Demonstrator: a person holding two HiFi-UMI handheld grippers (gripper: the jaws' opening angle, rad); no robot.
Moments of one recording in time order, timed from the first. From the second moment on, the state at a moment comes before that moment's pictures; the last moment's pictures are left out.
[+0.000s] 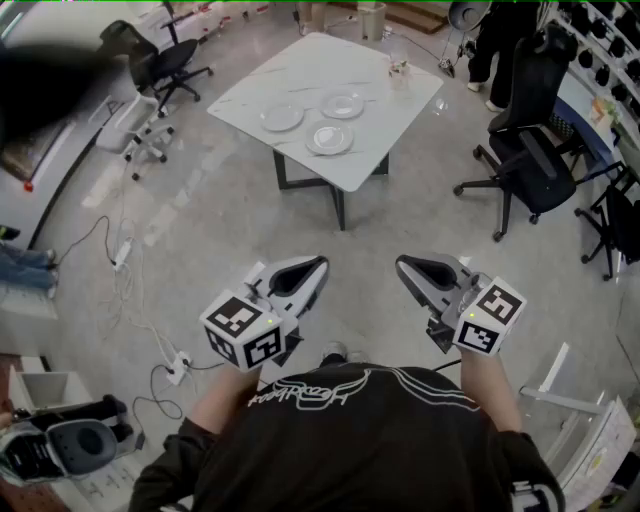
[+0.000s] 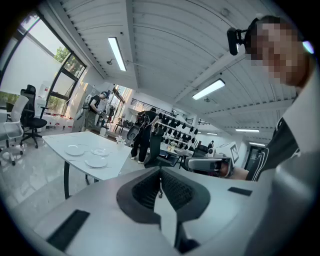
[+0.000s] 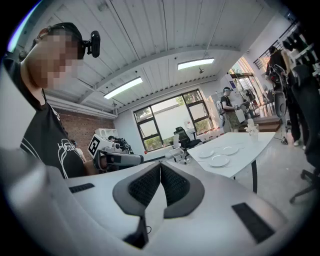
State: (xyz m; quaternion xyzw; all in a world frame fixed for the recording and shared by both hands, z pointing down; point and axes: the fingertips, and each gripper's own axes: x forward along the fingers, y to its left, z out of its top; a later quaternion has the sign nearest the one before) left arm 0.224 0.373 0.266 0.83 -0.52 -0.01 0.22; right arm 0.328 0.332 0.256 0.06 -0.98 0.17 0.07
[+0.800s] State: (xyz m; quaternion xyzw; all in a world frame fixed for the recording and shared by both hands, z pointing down) left arm 0.128 0.405 0.250 0.83 -0.52 -0.01 0.19; right arm 0.243 0.343 0.238 0.10 -0.98 0.16 0.08
